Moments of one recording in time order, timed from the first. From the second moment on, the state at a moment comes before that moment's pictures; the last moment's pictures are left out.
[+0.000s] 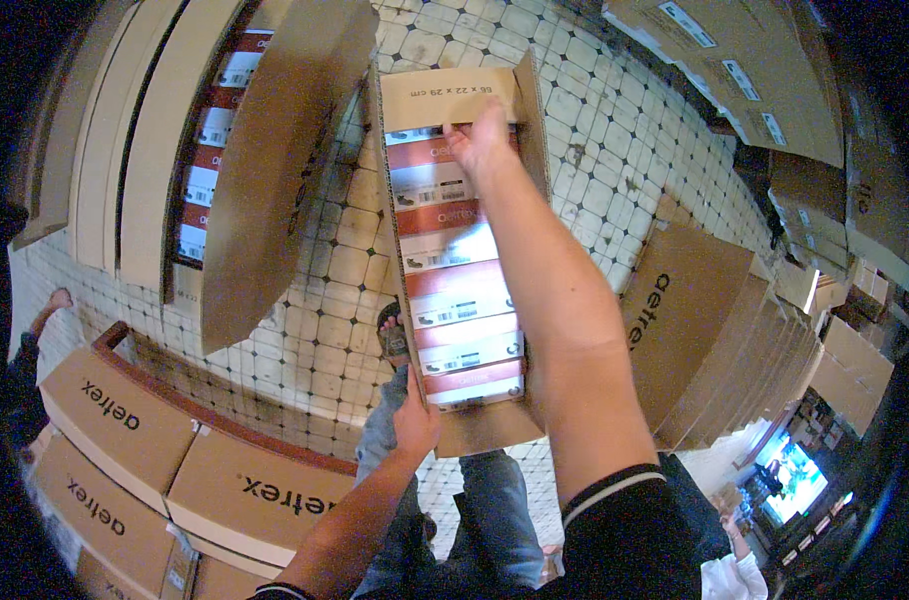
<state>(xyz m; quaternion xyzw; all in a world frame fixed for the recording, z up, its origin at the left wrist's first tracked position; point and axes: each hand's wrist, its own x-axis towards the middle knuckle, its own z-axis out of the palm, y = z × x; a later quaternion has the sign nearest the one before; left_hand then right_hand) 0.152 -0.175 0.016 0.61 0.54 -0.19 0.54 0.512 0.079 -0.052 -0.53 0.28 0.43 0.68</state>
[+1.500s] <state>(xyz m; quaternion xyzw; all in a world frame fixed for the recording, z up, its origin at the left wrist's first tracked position) 0.264 -0.290 0.063 0.77 0.35 -0.12 0.52 0.610 -0.425 0.139 -0.86 -0.31 0.36 -0.16</state>
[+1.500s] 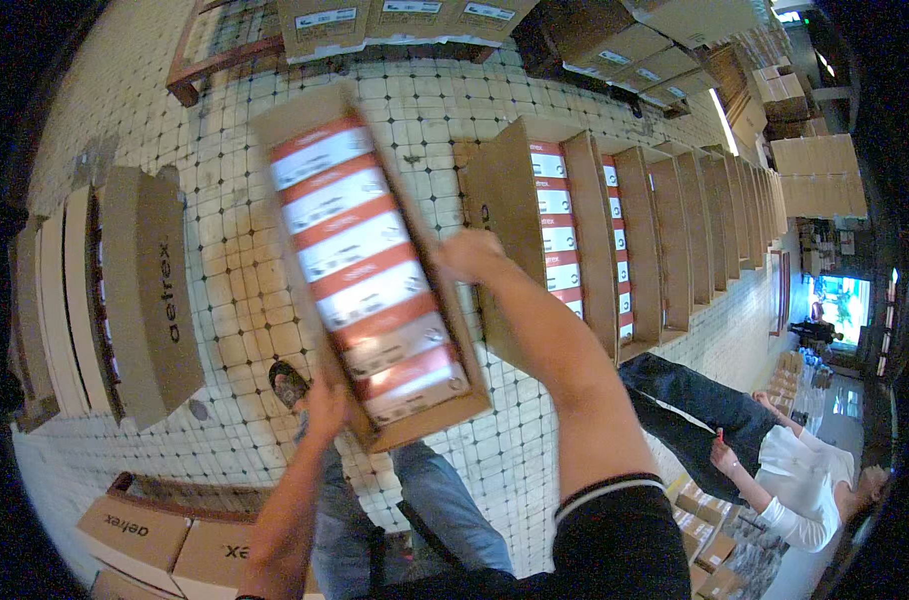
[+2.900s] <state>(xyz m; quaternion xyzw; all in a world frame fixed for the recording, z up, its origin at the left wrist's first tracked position) -0.120 0.250 -0.058 0.78 0.56 -0.07 0.27 0.016 0.073 -0.048 -0.88 -0.16 0.38 0.22</state>
